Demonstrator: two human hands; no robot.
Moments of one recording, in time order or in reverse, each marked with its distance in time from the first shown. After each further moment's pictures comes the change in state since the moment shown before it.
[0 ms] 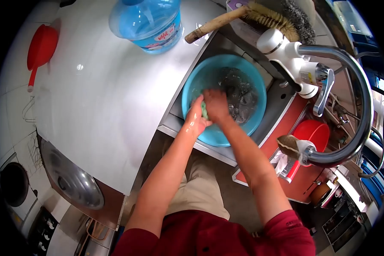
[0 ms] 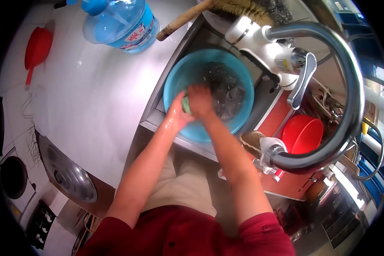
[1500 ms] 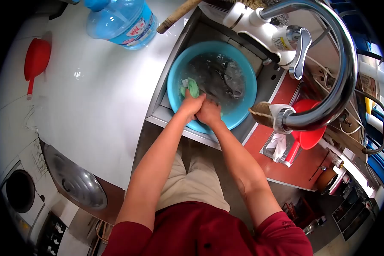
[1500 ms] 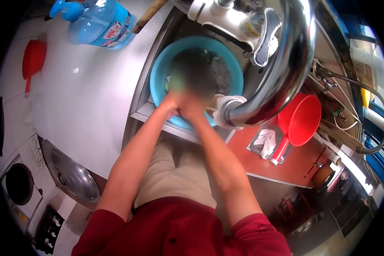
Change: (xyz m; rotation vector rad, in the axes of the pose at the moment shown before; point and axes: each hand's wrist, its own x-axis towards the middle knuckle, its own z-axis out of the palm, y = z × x) left_hand -0.002 -0.006 0.004 0.954 0.013 0.164; right_hand -0.047 -0.039 -0.063 0.532 -0.259 0.518
